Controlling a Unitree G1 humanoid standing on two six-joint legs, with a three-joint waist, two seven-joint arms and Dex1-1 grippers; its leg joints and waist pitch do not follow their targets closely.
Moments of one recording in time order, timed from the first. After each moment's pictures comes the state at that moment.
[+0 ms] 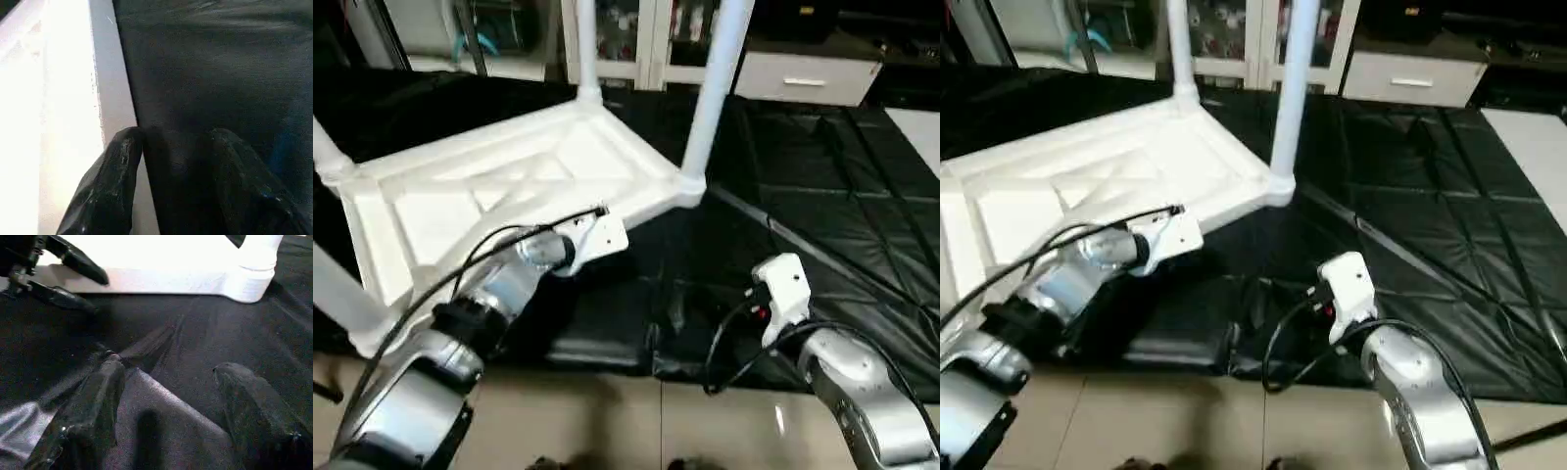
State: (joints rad) left arm -0.77 0.33 -0.46 0.74 0.33 0.01 -0.59; right arm -0.03 -0.35 0.08 -0.16 0.22 0.34 0.45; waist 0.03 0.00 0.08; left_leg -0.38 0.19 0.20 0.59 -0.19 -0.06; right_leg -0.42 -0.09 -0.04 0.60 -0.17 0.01
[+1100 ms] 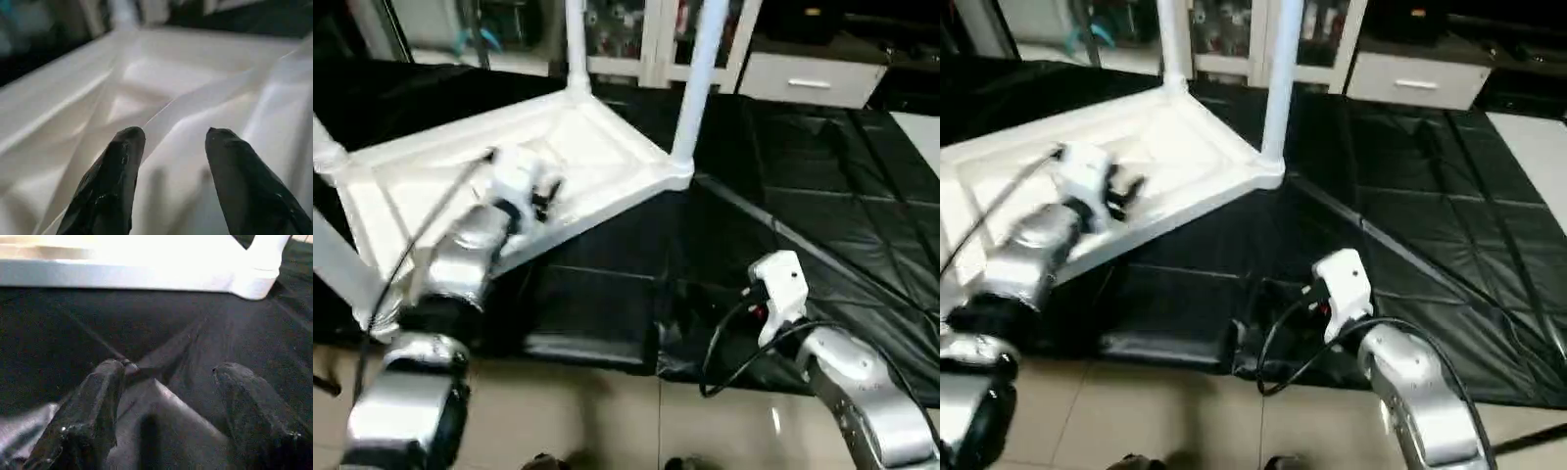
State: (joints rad) left arm -0.76 0.35 0.02 0.78 -0.06 0.13 -0.29; right arm -0.03 -0.35 0.09 -0.21 0.22 0.39 0.47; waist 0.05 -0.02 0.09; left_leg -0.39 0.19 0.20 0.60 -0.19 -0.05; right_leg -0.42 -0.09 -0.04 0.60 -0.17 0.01
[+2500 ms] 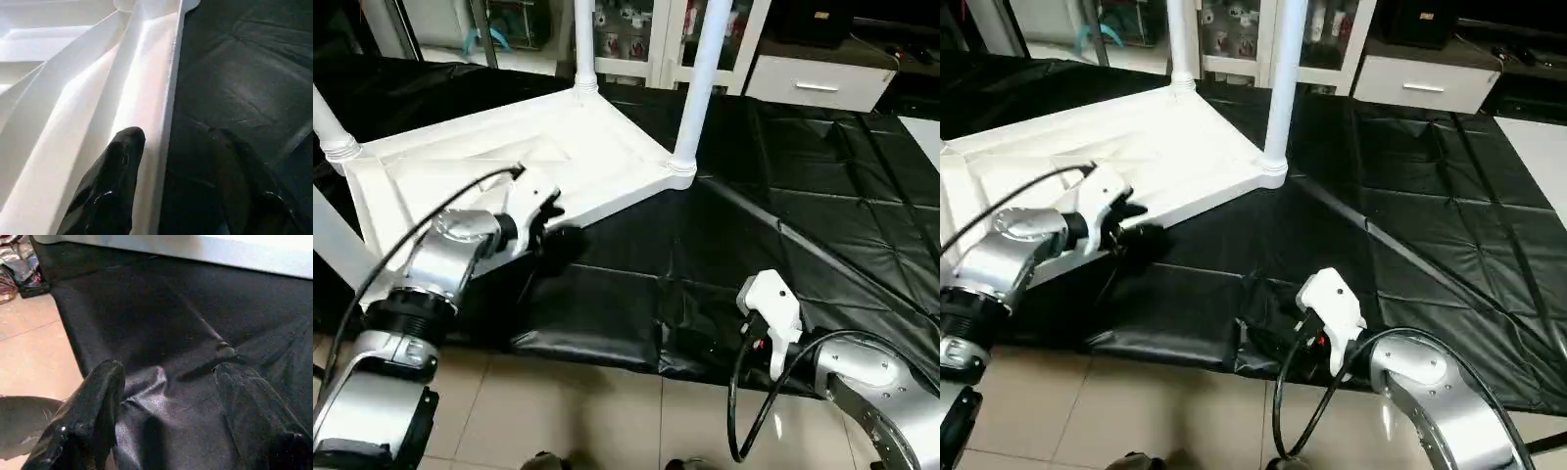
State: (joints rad) left arm -0.74 0.47 -0.17 0.63 -0.02 0.26 -0.78; right arm 0.00 -0.52 0.16 -0.39 0.31 0.54 0.70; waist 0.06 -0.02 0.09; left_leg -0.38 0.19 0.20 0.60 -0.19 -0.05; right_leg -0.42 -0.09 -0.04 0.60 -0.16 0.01
